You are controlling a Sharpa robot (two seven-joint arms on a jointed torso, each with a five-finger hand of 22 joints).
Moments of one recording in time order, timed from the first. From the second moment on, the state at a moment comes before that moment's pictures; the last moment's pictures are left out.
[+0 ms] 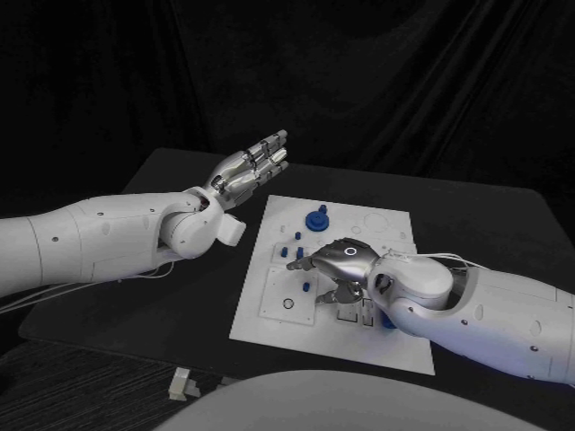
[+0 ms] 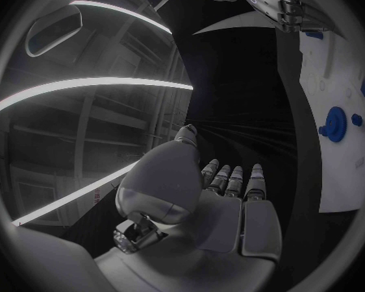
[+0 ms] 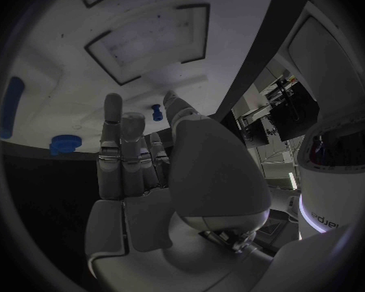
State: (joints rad) left arm 1.17 -0.88 -0.22 1.40 -0.07 -0.01 0.66; left_hand 1.36 0.23 -0.23 0.25 0.49 0.10 -0.02 0.01 0.02 0.00 0.02 0.01 0.00 0.00 0.04 0.00 0.00 0.15 0.00 0.13 0.00 0.00; right arm 1.08 -0.54 -0.23 1.50 -1.80 -0.23 -0.05; right_hand 1.49 -0.19 0.14 0.23 0.09 0.54 0.00 0.05 0.05 0.78 0.12 0.10 0.07 1.30 0.02 0.93 0.92 0.17 1.21 0.12 0.15 1.31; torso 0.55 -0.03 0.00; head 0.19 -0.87
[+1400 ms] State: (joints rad) left arm 1.16 -0.89 -0.22 1.39 -0.07 0.01 0.66; left_hand 1.36 0.23 -0.23 0.25 0.49 0.10 -0.02 0.02 0.02 0.00 0.01 0.01 0.00 0.00 0.08 0.00 0.00 0.15 0.00 0.17 0.00 0.00; right arm 1.21 -0.89 -0.24 1.58 -1.61 -0.19 -0.07; right_hand 1.08 -0.29 -0.07 0.30 0.09 0.68 -0.01 0.06 0.06 0.90 0.11 0.16 0.07 1.47 0.01 1.27 1.20 0.14 1.43 0.11 0.61 1.31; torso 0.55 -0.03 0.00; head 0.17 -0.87
